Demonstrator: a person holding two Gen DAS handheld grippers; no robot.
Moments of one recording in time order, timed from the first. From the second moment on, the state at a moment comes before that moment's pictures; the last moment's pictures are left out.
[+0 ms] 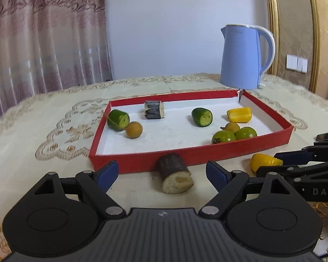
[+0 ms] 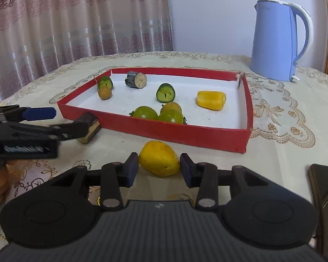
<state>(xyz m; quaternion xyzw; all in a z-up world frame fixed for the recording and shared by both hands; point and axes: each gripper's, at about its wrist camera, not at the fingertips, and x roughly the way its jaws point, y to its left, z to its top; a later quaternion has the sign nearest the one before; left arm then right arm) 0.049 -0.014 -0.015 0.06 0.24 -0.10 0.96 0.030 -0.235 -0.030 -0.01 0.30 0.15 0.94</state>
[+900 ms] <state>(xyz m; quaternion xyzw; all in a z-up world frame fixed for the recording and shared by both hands) 0.075 -0.029 -0.027 0.06 0.30 -0.04 0.95 0.033 -0.228 -0.036 -0.04 0.34 0.12 0.93</state>
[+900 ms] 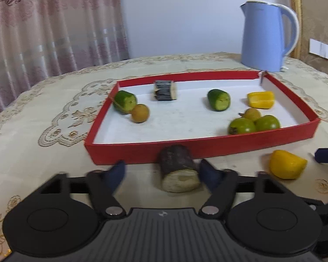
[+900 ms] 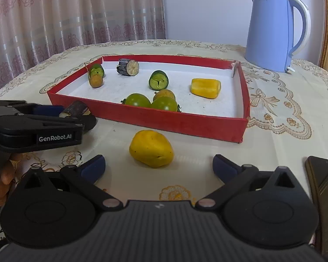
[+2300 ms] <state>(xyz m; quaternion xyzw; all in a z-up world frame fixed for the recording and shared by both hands) 0.072 -0.020 -0.027 0.03 0.30 -0.09 0.95 0.034 -0.223 -0.035 -0.05 0.34 0.12 0.93</state>
